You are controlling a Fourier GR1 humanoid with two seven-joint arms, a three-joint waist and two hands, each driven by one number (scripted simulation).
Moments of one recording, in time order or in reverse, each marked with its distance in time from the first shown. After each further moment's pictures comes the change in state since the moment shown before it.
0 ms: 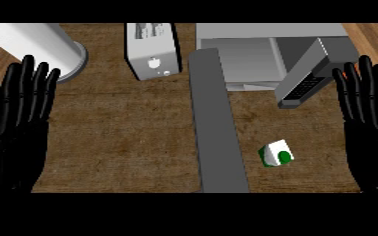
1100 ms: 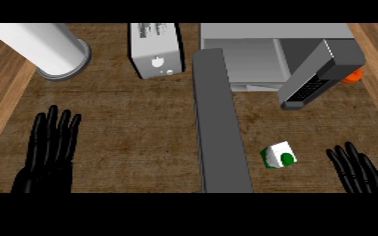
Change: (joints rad) left arm 0.328 -0.068 -0.134 0.050 0.181 0.054 -0.182; right arm 0.541 -0.037 0.003 -0.063 -0.102 0.318 -0.196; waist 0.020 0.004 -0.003
